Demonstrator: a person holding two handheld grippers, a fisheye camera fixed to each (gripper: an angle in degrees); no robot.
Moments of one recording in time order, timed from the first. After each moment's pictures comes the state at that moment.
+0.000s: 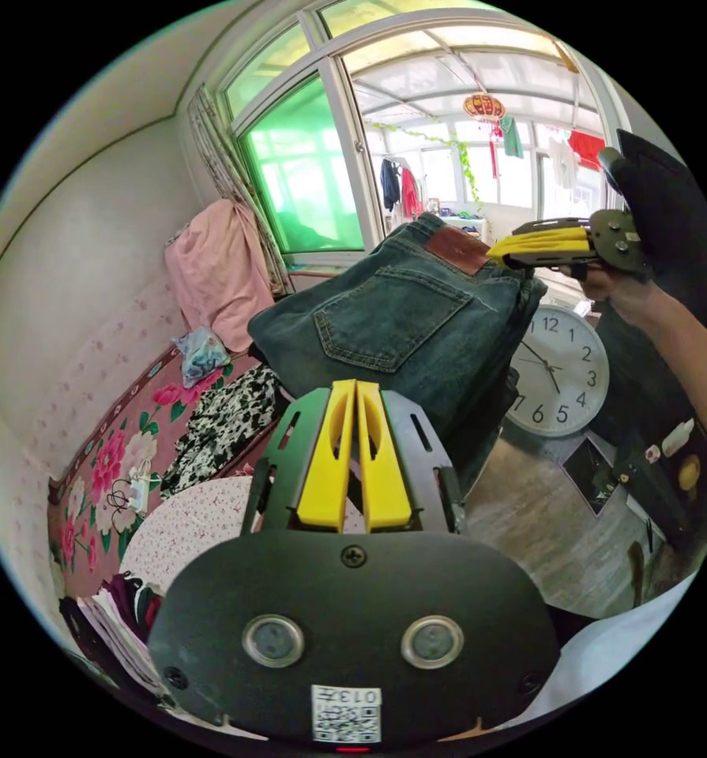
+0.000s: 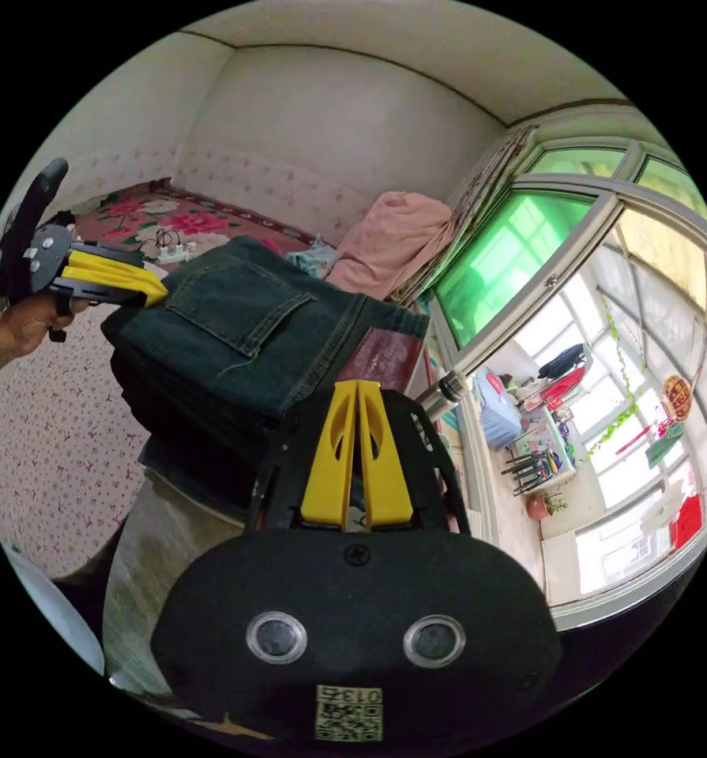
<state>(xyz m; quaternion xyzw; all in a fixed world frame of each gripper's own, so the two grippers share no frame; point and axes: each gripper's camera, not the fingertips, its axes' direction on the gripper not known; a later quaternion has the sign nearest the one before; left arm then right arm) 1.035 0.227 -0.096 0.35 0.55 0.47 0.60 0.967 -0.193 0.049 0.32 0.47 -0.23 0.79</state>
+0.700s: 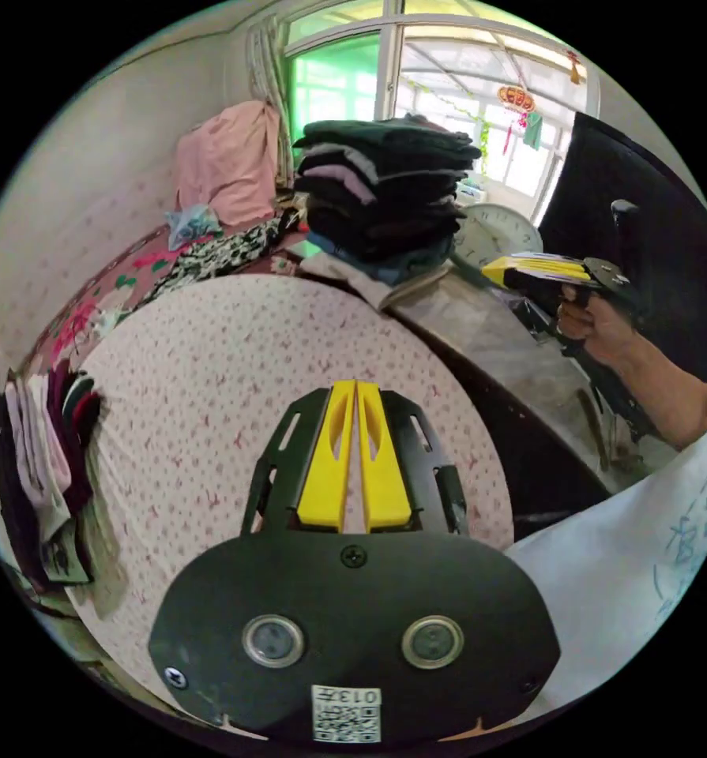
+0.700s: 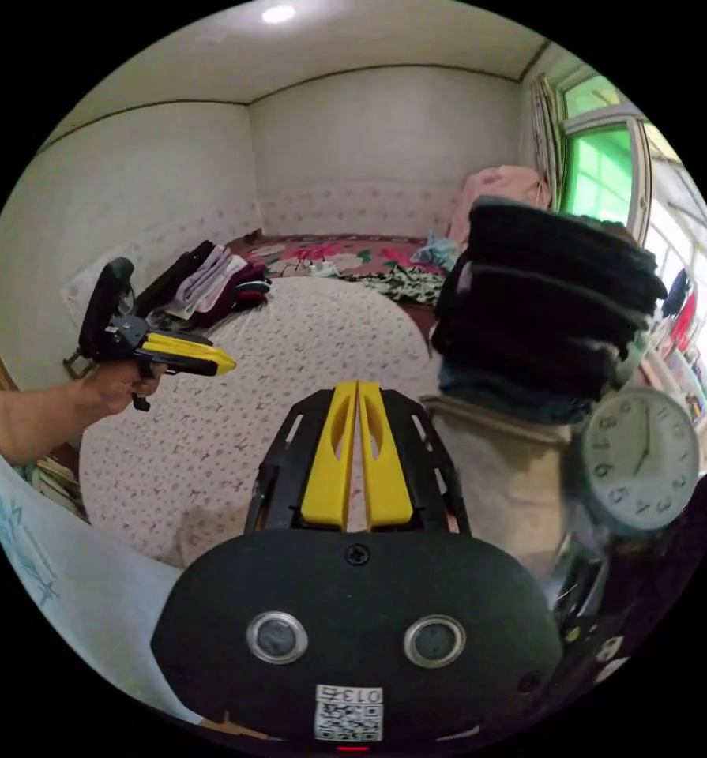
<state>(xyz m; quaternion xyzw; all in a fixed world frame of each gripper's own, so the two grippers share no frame) 0.714 0.193 0.193 0.19 0.58 0.50 0.62 0.793 -0.001 0.280 0.33 0.23 -0.25 0.88</state>
